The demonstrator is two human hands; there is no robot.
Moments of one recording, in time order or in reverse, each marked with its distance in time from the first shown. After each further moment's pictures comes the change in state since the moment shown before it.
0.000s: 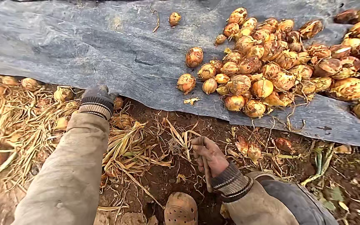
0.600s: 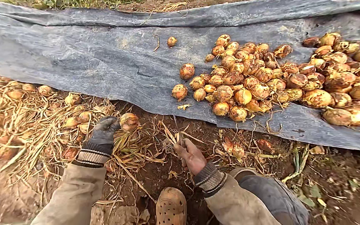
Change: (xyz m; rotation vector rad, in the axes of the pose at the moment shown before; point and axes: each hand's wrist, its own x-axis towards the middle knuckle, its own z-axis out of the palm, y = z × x) left_hand -0.159 -0.013 0.039 -0.807 0.235 0.227; right_hand -0.028 0.006 0.011 -0.405 -0.129 -0.153
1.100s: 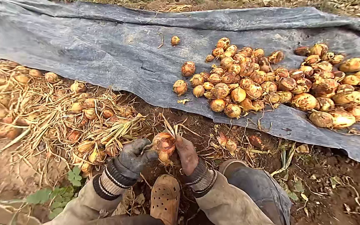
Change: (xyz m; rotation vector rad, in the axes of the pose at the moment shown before) left_hand -0.137 0.073 0.035 -0.449 -0.159 0.168; right_hand -0.040 0.009 0.034 0.123 0.061 -0.410
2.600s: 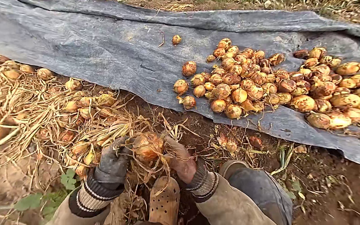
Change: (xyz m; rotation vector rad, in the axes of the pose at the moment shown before) left_hand -0.015 0.017 -0.020 0.044 0.295 -0.144; right_hand -0.006 -0.019 0.011 -0.113 -0.201 -0.066
